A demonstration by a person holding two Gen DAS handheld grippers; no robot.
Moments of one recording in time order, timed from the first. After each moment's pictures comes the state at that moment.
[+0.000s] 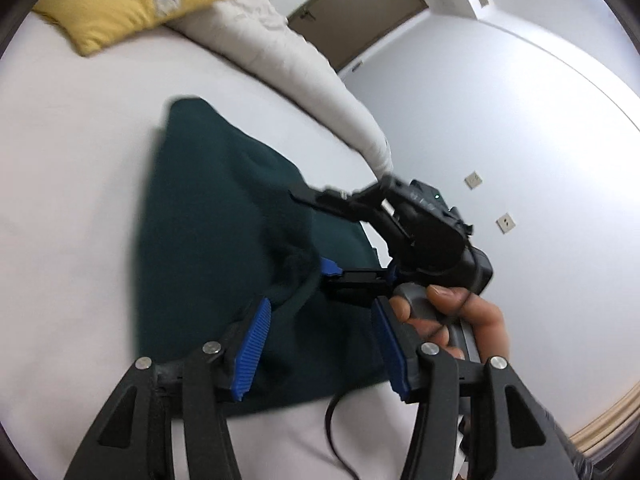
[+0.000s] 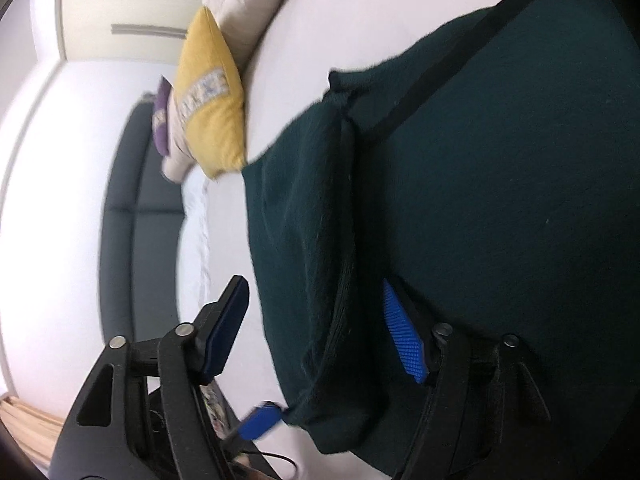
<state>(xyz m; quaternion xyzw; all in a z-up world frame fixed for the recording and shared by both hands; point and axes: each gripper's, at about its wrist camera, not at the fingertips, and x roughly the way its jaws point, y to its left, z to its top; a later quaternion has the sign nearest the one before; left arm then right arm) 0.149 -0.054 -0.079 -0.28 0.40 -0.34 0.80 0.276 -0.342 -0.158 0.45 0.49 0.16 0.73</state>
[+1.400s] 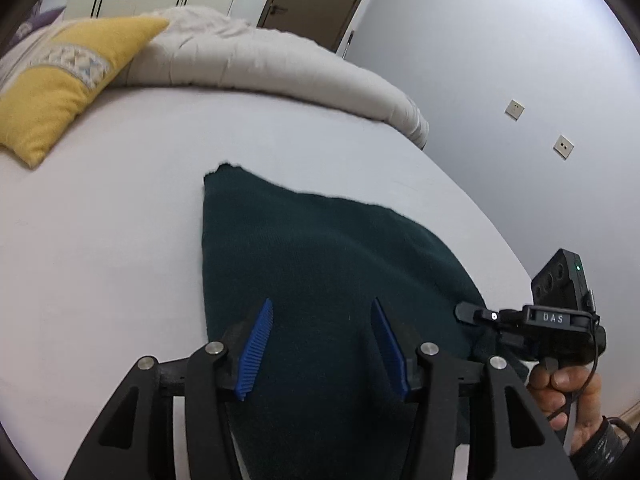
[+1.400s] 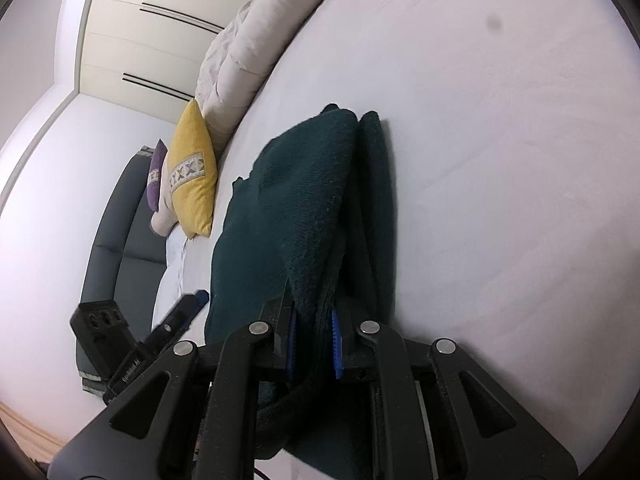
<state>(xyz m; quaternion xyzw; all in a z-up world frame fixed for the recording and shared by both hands) 0.213 -0.174 -0.075 -0.07 0.40 -0.30 0.86 0.152 -0.507 -0.180 0.44 0.38 0.08 0.81</state>
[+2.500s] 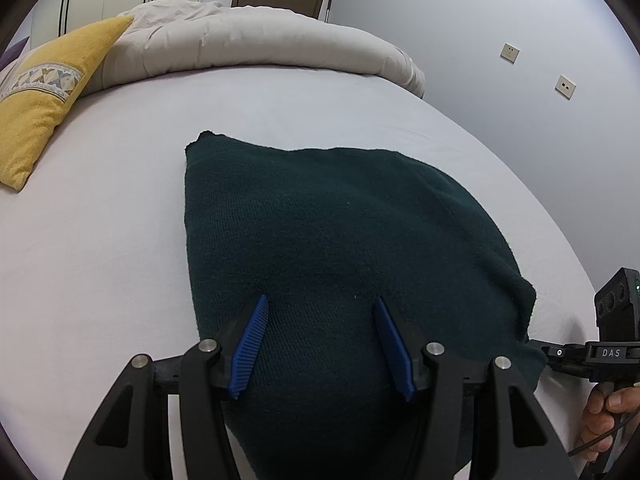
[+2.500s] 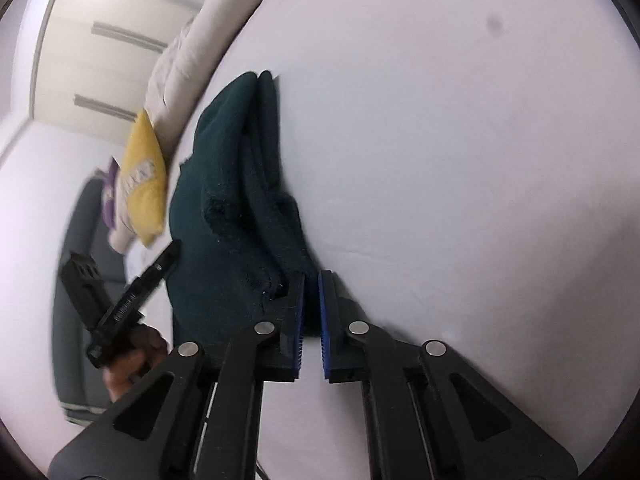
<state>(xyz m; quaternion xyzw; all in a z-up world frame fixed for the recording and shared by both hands) 0.219 -0.196 -0.099 0.02 0.43 -0.30 0.85 0.020 -0.495 -0.200 0.46 0.40 -0.01 0.79</state>
